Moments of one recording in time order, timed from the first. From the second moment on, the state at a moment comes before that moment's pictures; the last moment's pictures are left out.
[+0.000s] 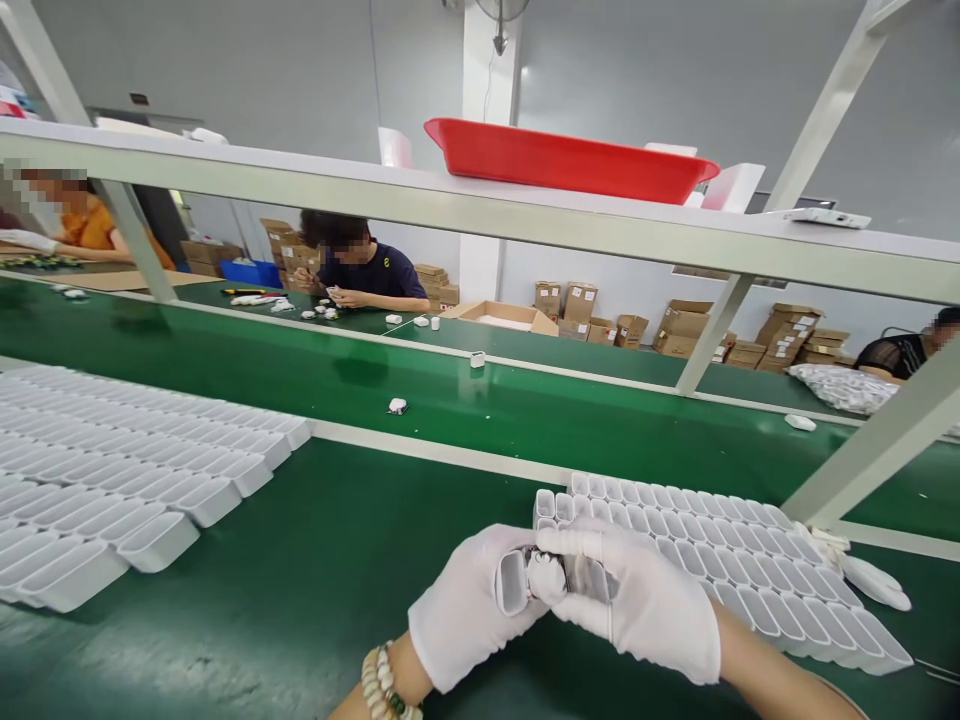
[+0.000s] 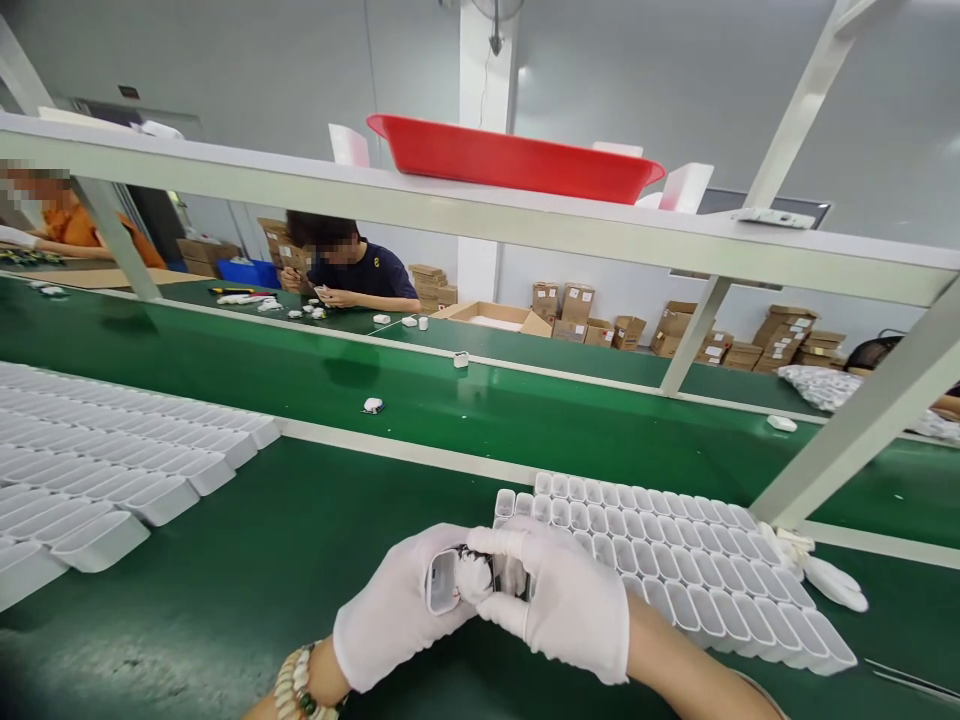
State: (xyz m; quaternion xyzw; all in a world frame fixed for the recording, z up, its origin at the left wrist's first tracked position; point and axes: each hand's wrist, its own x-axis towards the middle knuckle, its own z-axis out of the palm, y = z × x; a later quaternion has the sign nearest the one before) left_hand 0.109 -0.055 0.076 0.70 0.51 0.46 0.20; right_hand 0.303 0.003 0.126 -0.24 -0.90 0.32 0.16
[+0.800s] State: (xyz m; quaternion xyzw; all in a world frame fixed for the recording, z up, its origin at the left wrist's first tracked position) left_hand 0.108 -0.050 0.080 0.71 0.52 0.41 0.23; right_hand 0.294 0.001 0.123 -0.24 -0.92 0.28 0.14
